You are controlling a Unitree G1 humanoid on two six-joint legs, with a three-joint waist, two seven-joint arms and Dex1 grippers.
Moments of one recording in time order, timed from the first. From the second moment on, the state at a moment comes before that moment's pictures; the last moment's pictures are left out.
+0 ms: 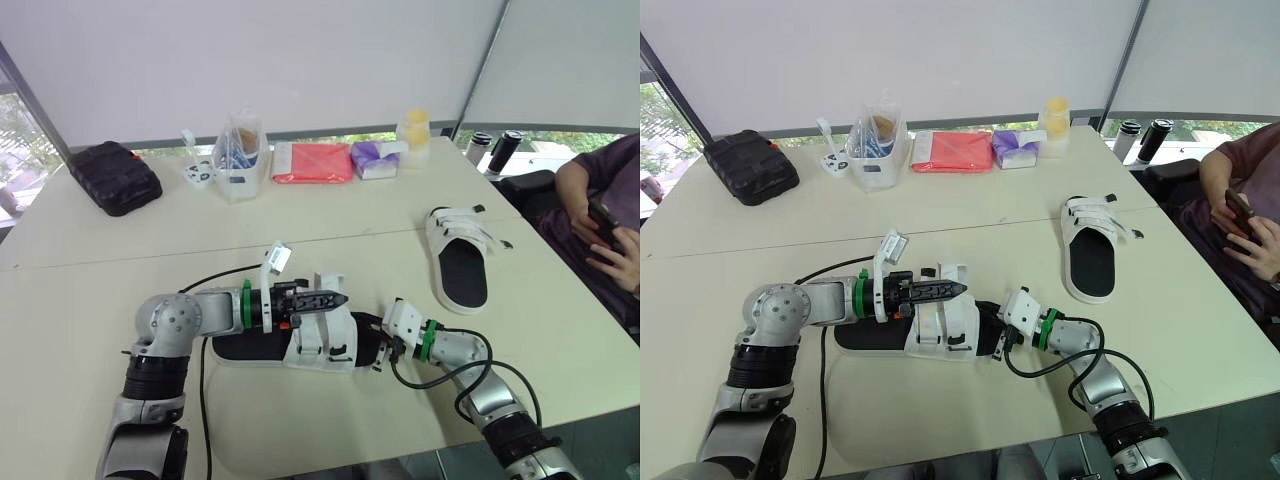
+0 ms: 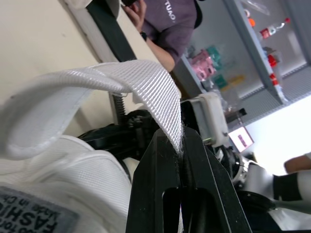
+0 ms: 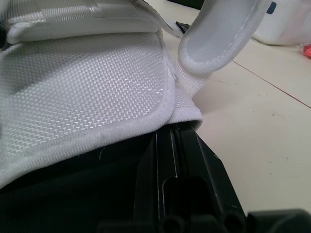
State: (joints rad) left arm -0.53 0.30 0.07 -0.08 -0.99 1.30 -0.63; right arm -0.24 -0.41 0.24 0.27 0.06 -0.34 0.84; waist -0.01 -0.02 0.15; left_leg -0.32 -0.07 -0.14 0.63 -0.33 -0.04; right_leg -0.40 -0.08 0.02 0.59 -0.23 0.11
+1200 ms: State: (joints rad) left arm -0.54 0.46 -0.16 -0.12 -0.76 1.03 -0.92; right arm -0.24 -0.41 0.24 0.27 0.06 -0.33 0.84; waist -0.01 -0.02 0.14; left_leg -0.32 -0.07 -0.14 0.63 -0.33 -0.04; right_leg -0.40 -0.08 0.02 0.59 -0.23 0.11
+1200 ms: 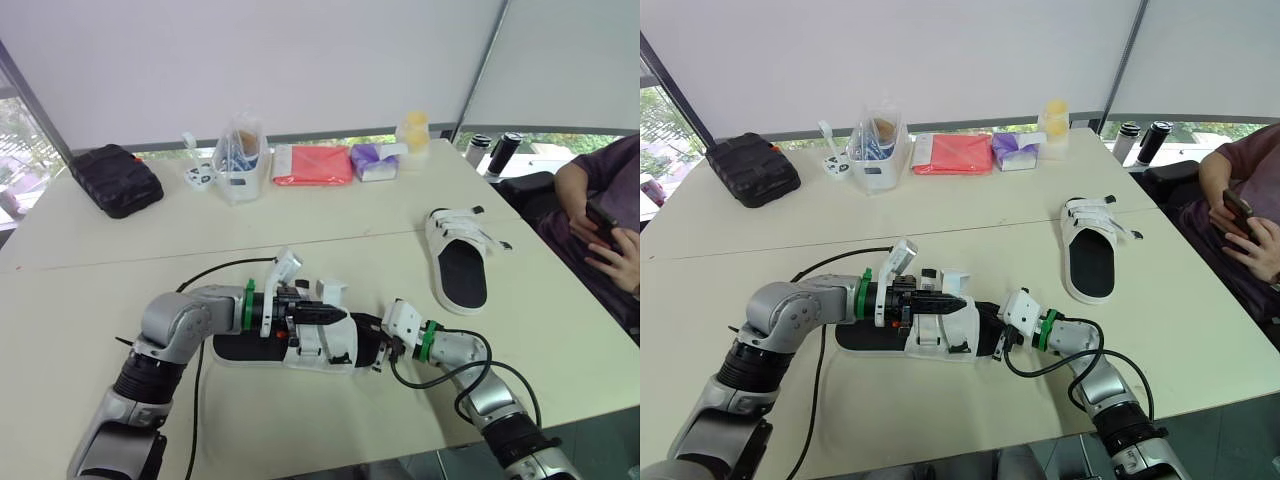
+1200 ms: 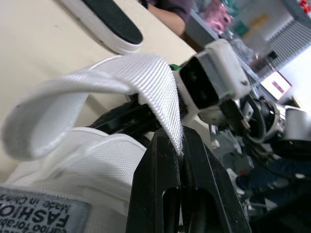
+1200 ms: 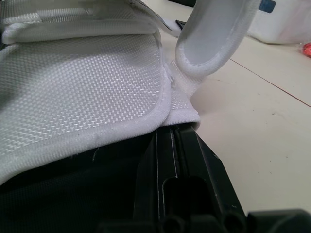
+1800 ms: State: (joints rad) left arm -0.34 0.39 -0.05 -0.35 -0.75 1.00 -0.66; right arm -0.23 -0.41 0.24 0.28 0.06 -0.32 0.83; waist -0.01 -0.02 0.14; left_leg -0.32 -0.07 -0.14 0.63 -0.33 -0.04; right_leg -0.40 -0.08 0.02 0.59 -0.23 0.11
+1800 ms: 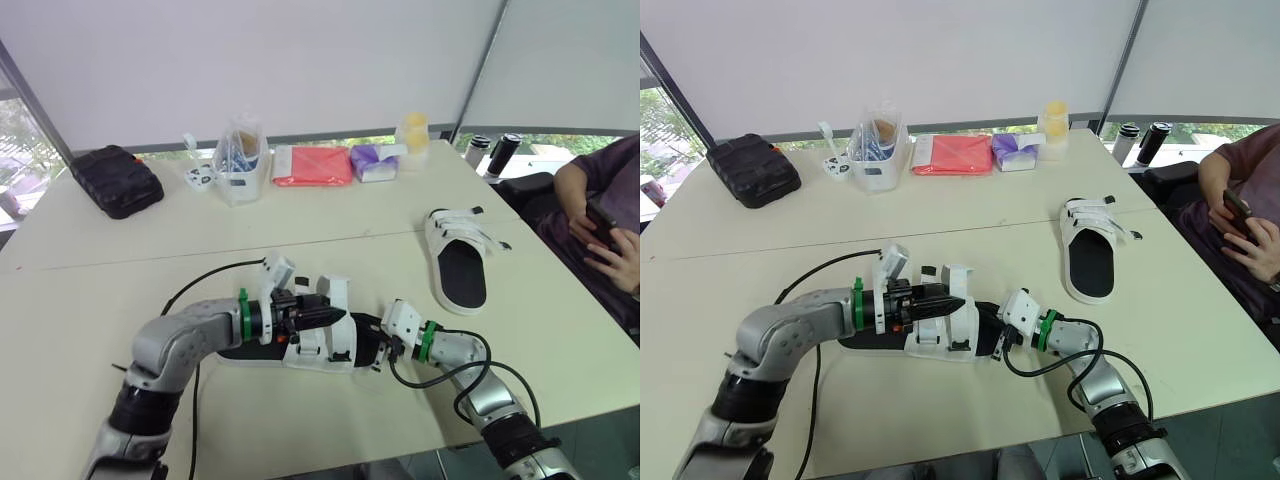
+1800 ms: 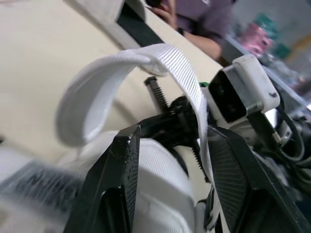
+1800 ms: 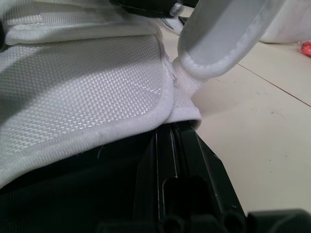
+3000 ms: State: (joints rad) left arm -0.38 0.35 -0.03 -0.31 -0.91 1.13 -0.60; right arm -0.25 -0.40 0.25 0.31 0.06 -0.32 0.83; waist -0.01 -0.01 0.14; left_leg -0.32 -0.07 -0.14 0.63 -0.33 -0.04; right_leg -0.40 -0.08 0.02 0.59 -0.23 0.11
